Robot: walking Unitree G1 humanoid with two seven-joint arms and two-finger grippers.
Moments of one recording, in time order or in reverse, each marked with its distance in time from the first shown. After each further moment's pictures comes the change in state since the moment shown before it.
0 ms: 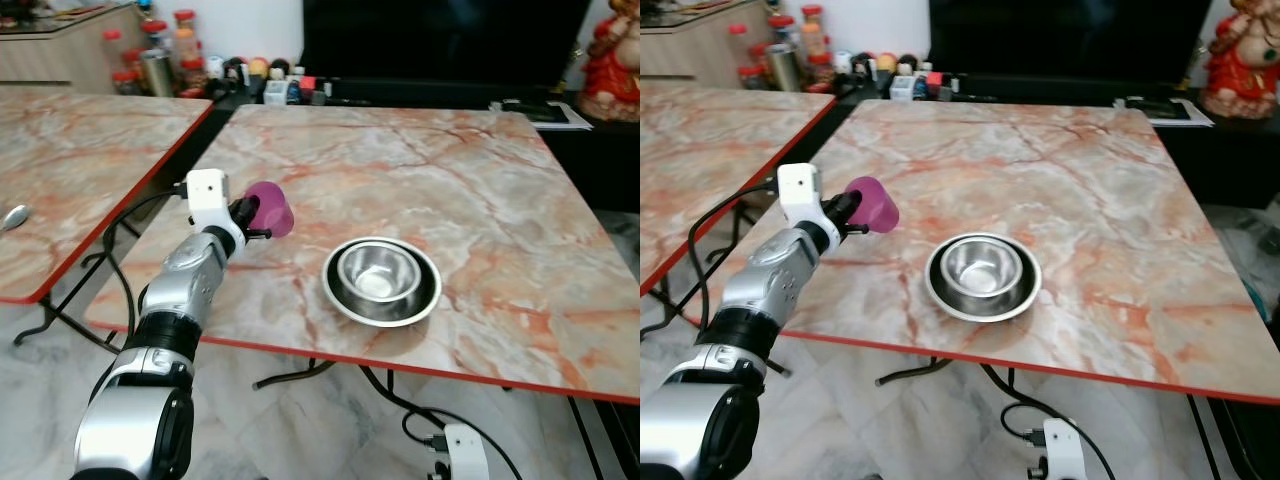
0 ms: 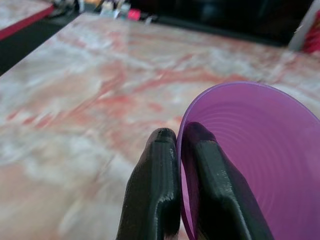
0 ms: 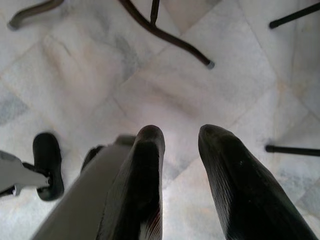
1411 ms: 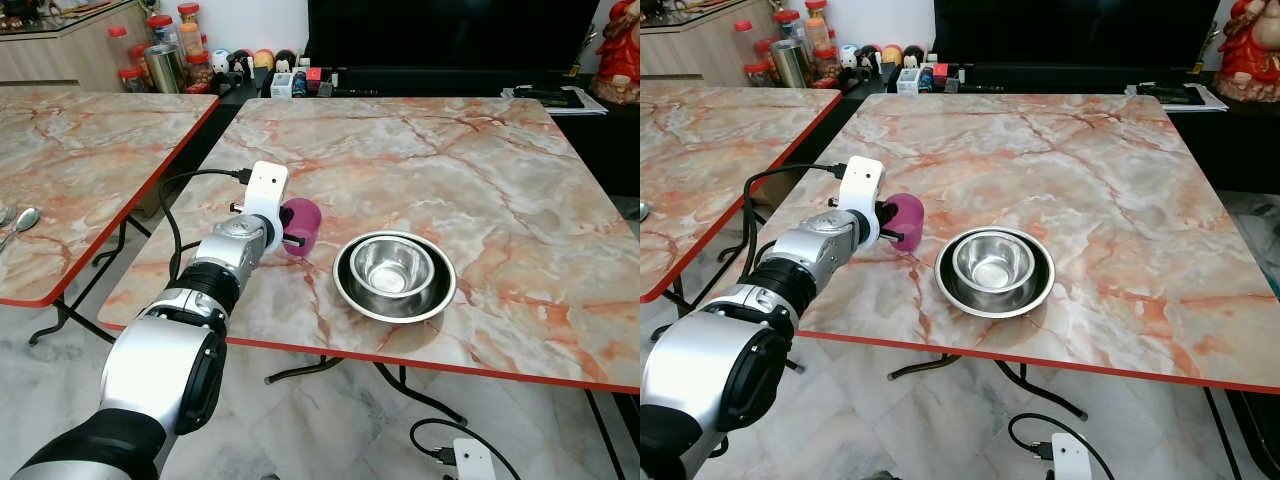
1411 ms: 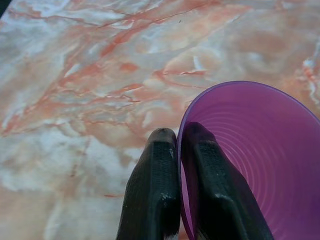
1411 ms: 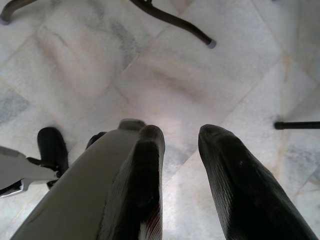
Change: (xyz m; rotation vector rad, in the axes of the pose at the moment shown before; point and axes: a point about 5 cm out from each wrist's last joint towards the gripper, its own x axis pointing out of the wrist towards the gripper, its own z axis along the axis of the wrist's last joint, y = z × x) left arm 0.022 -0.040 0.003 0.225 0.193 -0.044; right arm -0.002 -0.007 -0.007 0.041 0.008 -0.044
